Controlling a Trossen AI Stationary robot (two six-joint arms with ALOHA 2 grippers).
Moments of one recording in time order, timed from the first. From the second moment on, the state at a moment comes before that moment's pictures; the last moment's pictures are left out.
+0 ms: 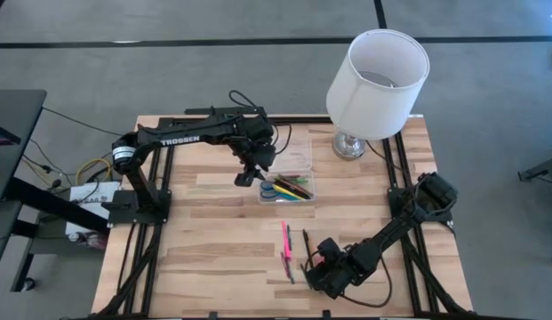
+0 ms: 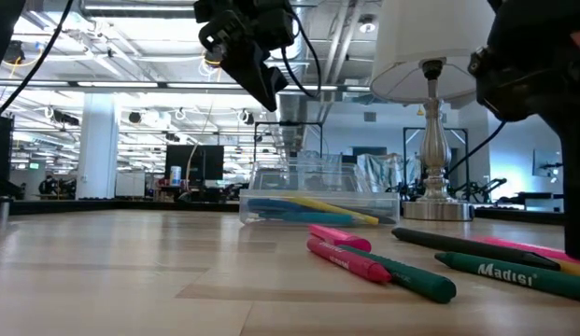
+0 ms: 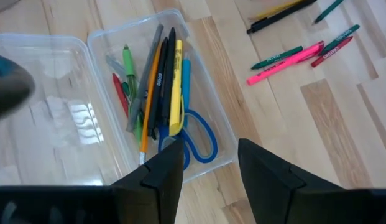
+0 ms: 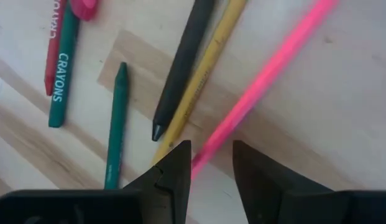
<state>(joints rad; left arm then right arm) 0.31 1.75 1.55 -0.94 0.38 0.55 0.72 1.90 1.12 -0.54 0.22 1.68</state>
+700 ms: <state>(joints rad) 0.35 1.75 1.55 -0.96 0.38 0.55 0.63 1.90 1.12 -0.69 -0.06 1.76</state>
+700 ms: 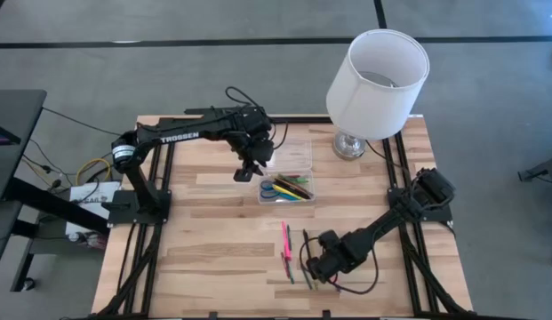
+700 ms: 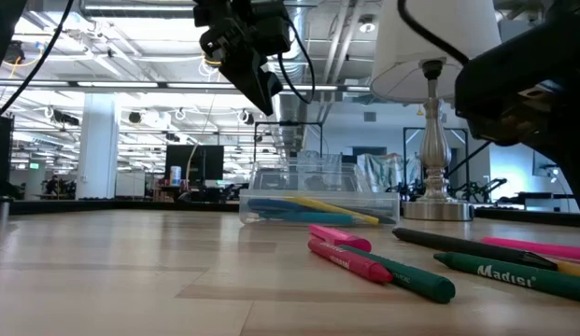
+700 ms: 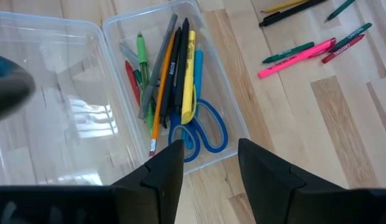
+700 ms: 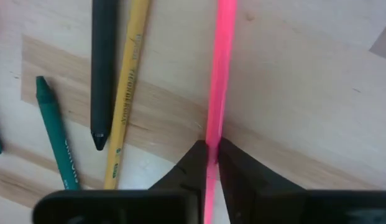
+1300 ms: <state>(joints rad) 0.36 1.75 1.55 -0.96 0.38 0.56 0.61 1.89 1.12 -0.75 -0.07 1.67</state>
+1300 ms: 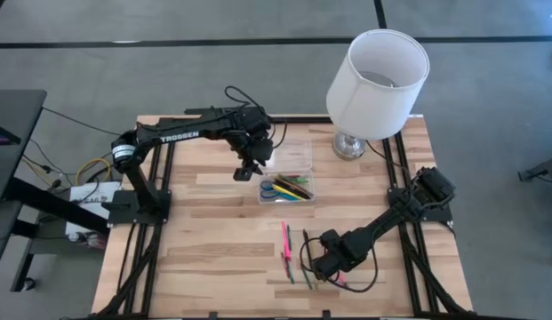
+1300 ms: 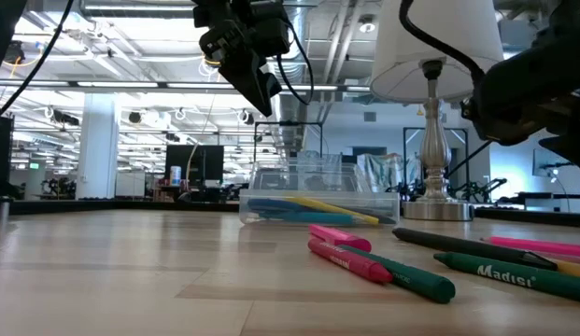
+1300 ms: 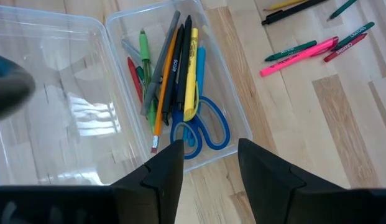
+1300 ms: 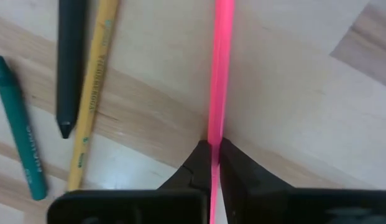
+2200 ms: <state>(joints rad) 0.35 1.54 1.55 -0.86 0.28 0.30 0.48 1.64 1.12 -1.07 0.36 1.06</state>
